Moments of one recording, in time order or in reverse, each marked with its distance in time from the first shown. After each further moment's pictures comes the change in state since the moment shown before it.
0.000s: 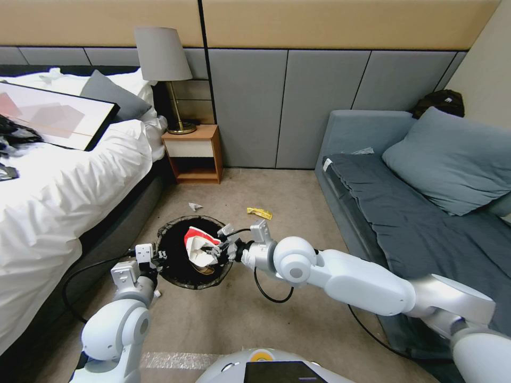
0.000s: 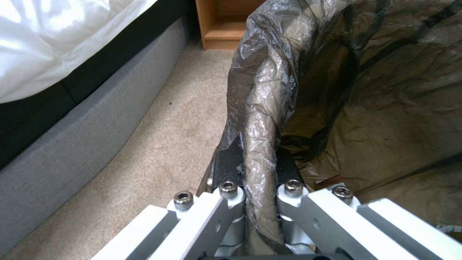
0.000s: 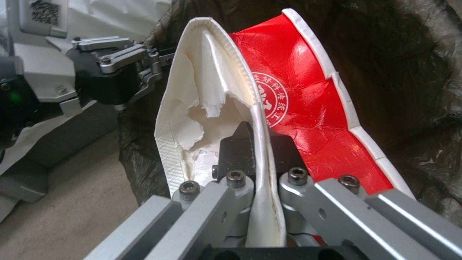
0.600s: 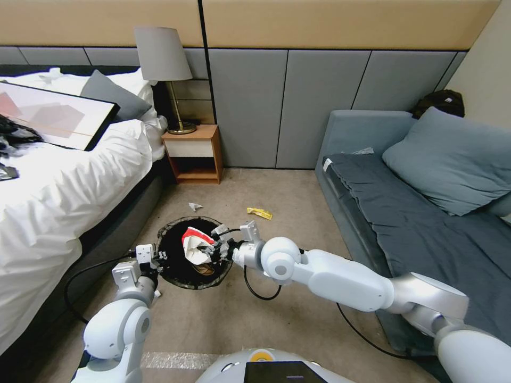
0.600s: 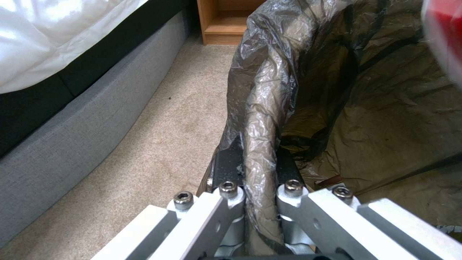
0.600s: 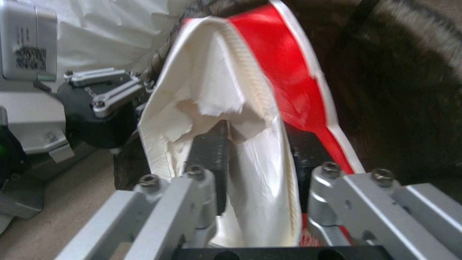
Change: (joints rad) left arm -0.006 -0.008 0.004 0.017 0.002 0.000 0.000; right arm 0.032 0.092 -0.002 -0.078 0.014 0.000 0.032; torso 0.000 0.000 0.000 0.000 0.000
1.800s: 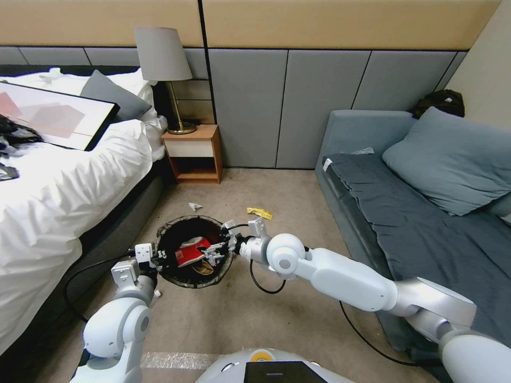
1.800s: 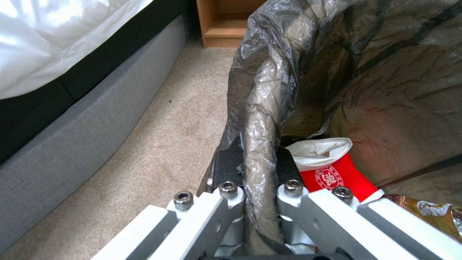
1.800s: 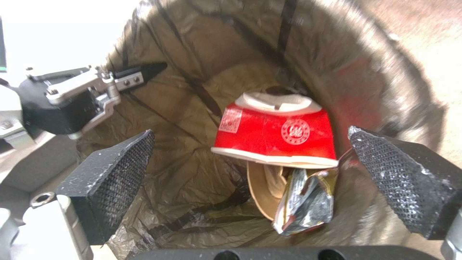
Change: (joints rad) left arm -0.009 0.011 0.000 0.000 -0.004 0.000 -0.002; right arm -0.070 -0.085 0.084 0.043 -0.014 -0.006 -0.017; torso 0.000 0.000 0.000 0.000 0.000
